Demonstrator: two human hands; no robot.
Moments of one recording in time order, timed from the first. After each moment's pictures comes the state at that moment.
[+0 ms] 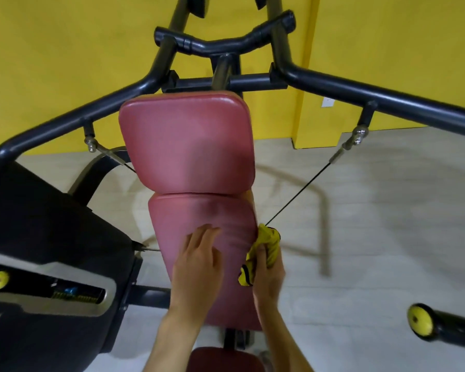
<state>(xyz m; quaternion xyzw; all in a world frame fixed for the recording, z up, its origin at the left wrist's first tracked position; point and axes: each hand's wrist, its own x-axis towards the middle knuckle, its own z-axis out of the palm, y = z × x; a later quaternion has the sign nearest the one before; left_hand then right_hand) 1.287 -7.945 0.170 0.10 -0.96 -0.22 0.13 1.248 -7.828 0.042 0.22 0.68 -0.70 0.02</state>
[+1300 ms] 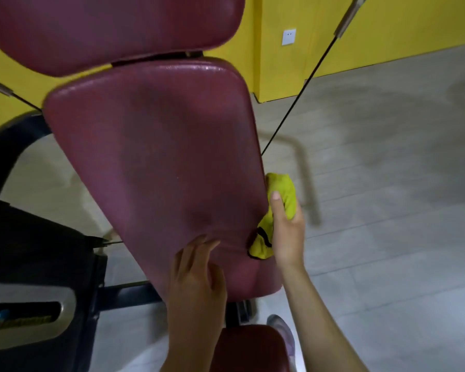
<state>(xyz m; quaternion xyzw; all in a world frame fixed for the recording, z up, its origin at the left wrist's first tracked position) 1.359 -7.969 -0.026 0.08 -0.94 -0.31 0.10 1.254 -7.821 -0.070 0.21 0.64 -0.74 -0.10</state>
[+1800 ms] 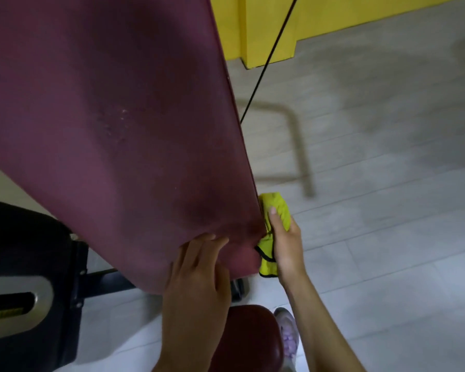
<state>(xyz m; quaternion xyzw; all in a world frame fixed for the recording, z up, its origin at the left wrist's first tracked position) 1.379 -7.942 -0.114 -0.01 -0.96 -0.26 0.08 1.304 -7.788 -0.207 0.28 0.61 -0.74 0.02</state>
